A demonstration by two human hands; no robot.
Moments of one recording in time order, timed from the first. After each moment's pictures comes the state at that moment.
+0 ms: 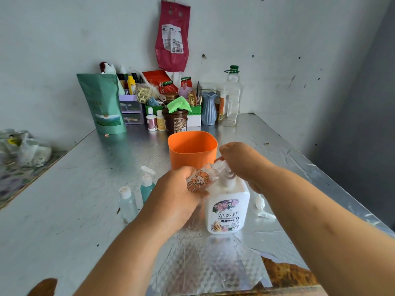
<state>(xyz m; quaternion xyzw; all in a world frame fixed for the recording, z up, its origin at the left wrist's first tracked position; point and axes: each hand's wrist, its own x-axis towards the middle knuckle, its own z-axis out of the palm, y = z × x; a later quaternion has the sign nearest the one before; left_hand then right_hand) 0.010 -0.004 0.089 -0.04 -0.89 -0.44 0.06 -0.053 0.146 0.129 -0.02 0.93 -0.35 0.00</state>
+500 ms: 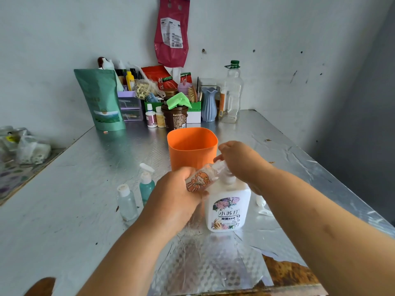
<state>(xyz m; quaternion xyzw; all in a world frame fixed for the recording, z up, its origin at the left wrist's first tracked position) 0.009 -0.003 0.082 -0.03 -0.89 -0.44 0.07 -0.053 0.144 0.121 -0.01 0.93 -0.37 0.00</state>
